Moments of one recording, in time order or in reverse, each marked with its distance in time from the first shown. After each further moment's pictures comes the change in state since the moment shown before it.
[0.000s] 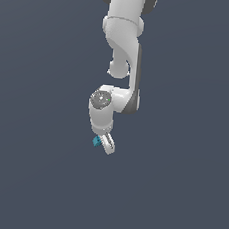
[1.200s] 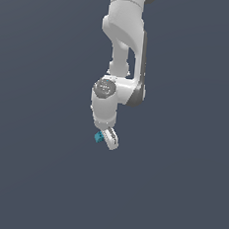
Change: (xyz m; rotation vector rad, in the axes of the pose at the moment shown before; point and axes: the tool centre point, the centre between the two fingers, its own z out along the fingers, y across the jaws) arm -0.012 -0.005 -0.045 0.000 -0.001 0.000
